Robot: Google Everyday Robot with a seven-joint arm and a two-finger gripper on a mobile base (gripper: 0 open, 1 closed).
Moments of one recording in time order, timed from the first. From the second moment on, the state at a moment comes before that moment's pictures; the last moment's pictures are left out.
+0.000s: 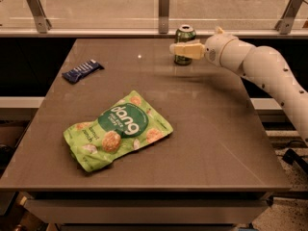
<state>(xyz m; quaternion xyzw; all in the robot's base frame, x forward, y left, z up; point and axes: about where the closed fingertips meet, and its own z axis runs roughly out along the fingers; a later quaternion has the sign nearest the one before) 0.759 -0.145 0.902 -0.22 0.71 0.19 0.65</state>
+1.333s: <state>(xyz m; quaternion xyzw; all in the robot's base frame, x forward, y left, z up) 0.762 -0.128 0.895 -0.23 0.70 0.20 0.64</state>
